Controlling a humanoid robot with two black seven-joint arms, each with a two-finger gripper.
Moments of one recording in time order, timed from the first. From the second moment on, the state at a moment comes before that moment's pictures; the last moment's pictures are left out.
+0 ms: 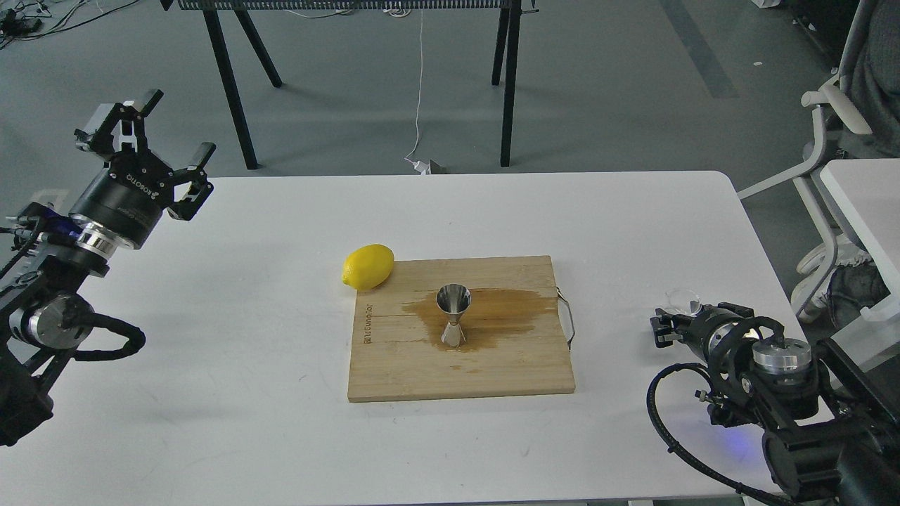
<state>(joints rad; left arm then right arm) -0.49 0.54 -0.96 -0.88 0.41 -0.49 -0.49 0.23 -0.20 1.30 1.08 0.35 -0.49 -0.01</state>
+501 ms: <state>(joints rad) -0.48 0.54 -0.96 -0.88 0.41 -0.49 -0.49 0.23 -0.20 1.29 1.08 0.35 -0.49 -0.01</state>
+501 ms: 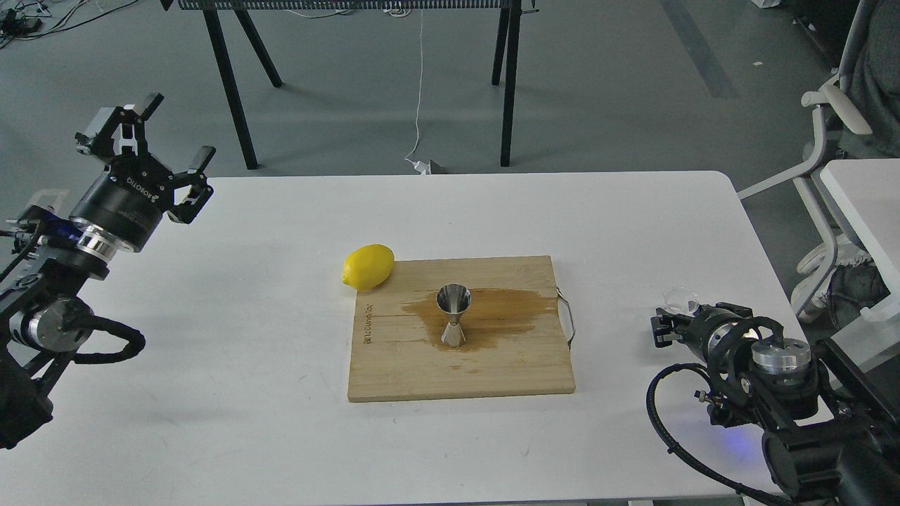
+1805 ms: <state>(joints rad) -0.48 0.54 -0.96 -0.88 0.41 -0.49 -0.49 0.37 -0.20 1.04 1.42 0.13 -0.49 -0.02</state>
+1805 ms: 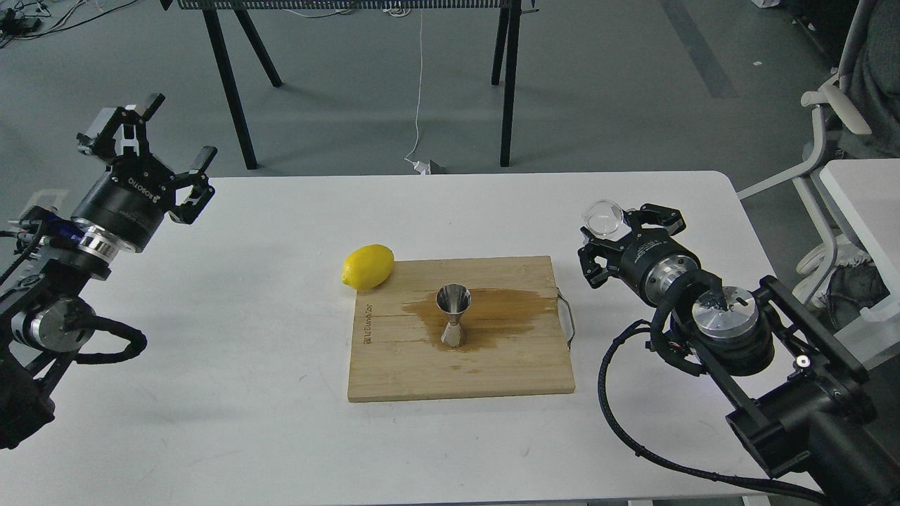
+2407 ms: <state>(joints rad) -0.48 0.54 -0.96 -0.88 0.41 -0.49 -0.49 0.58 -0.19 0.65 1.45 -0.04 -0.49 -0.02</state>
